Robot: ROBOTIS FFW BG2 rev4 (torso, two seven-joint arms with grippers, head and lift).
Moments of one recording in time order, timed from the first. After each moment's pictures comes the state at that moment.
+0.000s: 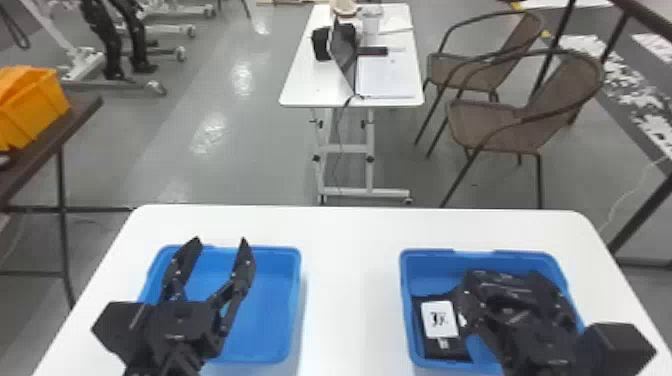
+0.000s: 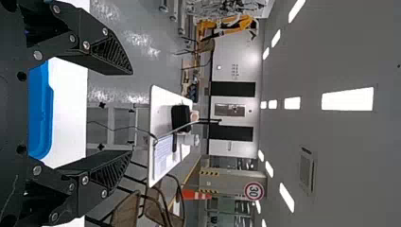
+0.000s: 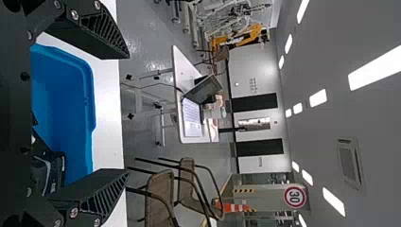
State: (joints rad) left arm 0.55 0.05 0.01 -2.00 0.07 -0.12 -0.02; right arm 0.53 -0.05 0.07 -1.90 -0.12 -0.09 0.03
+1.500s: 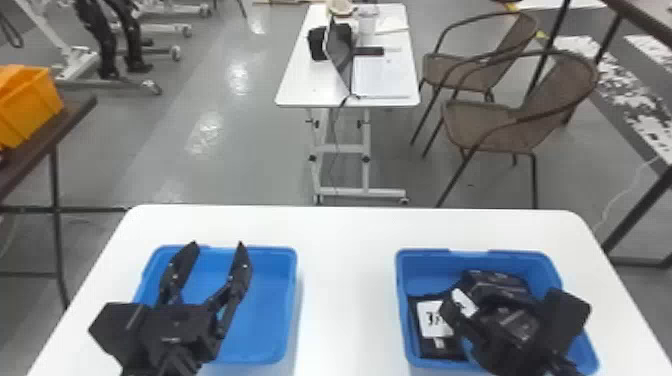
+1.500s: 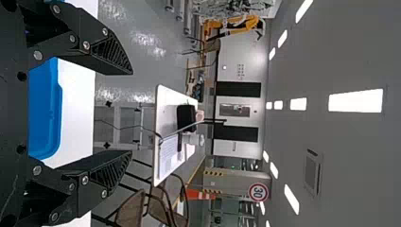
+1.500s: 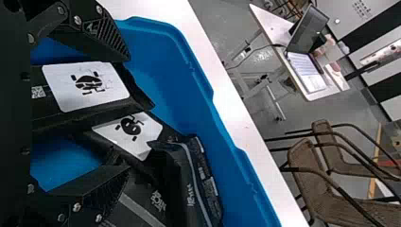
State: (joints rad) left arm 0.56 0.05 0.01 -2.00 0.08 -0.10 -0.02; right arm 0.30 -0.05 -0.01 -1.74 -0.61 0.49 -0.12
